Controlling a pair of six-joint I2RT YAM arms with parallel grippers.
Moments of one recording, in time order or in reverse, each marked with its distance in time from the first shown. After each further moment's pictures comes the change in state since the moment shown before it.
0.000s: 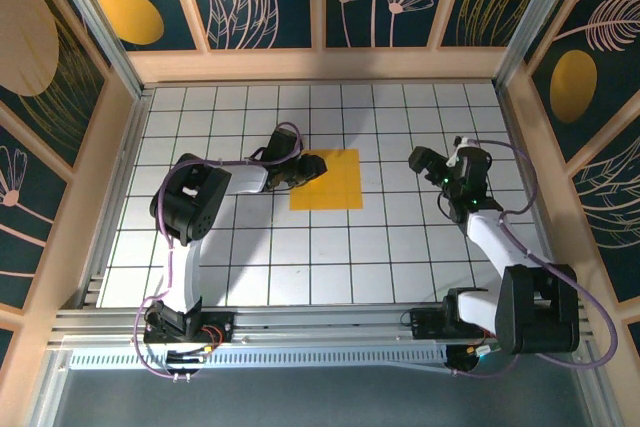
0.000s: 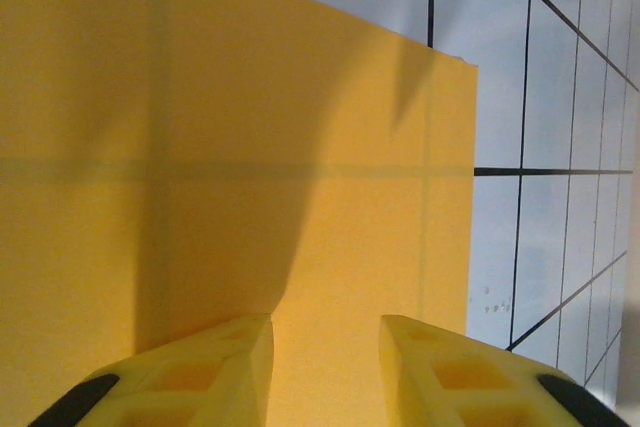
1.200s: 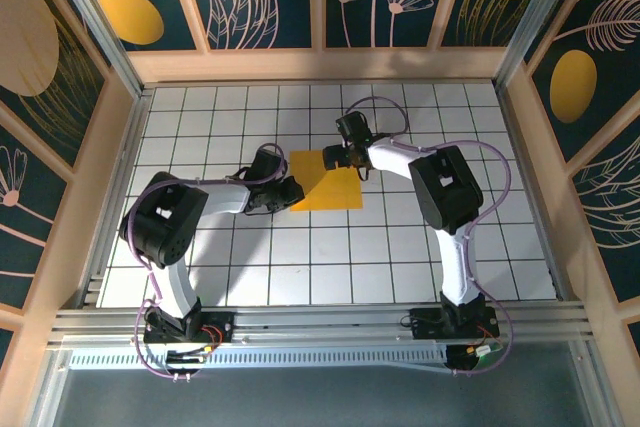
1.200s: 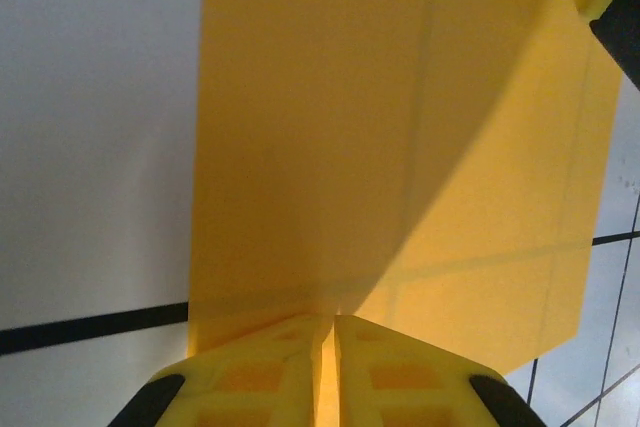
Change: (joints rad) left arm 0.001 -0.236 -0.284 -0.107 -0.070 0.032; right arm 0.480 0.926 0.852 -0.391 0.248 -0.257
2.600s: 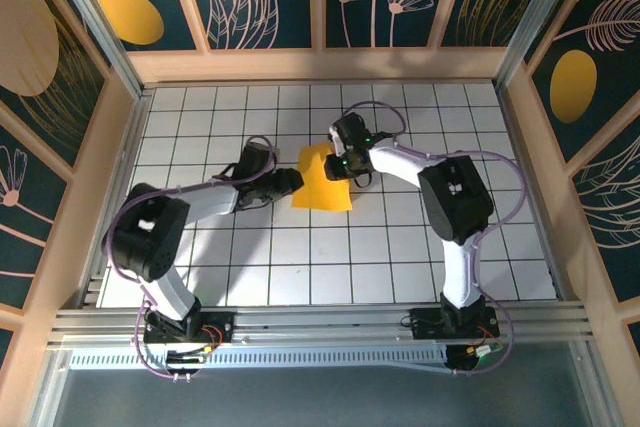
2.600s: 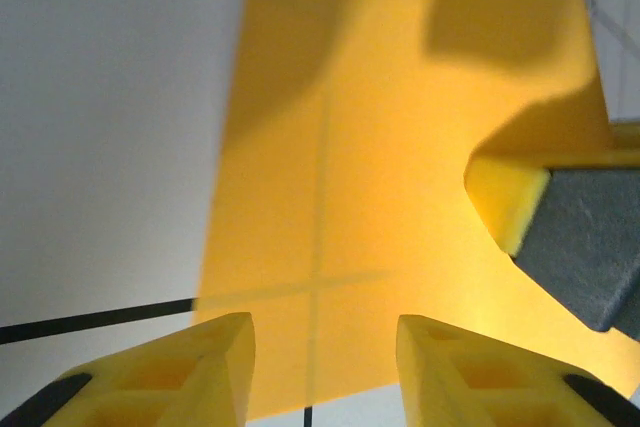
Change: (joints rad) left arm 0.071 -0.165 -0.056 0.035 0.009 0.021; right arm 0.024 -0.138 -0.047 -0.169 -0.299 0.003
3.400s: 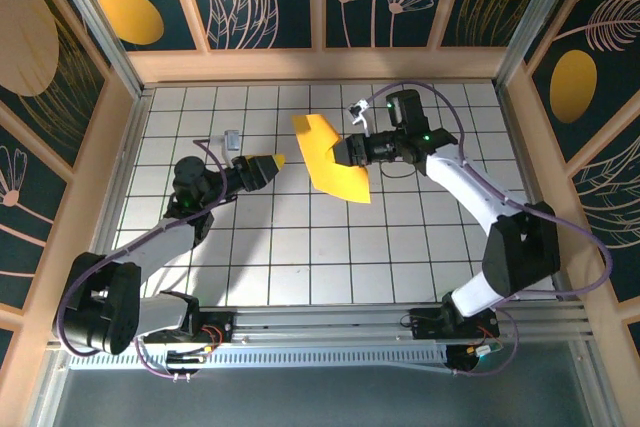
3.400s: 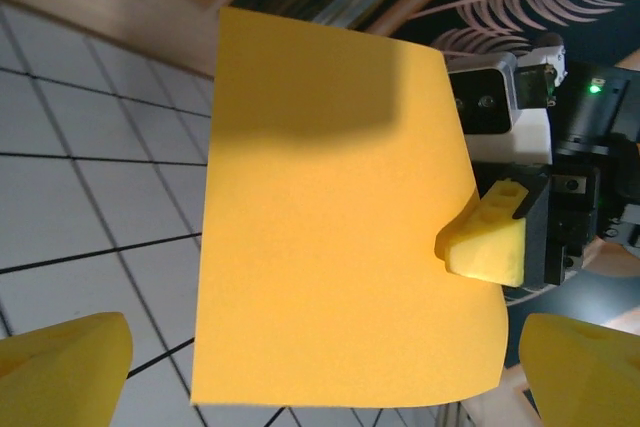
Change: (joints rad) left arm 0.167 -0.403 -0.326 0.712 0.420 -0.031; right arm -0.114 -0.460 -0.150 0.081 -0.793 0.008
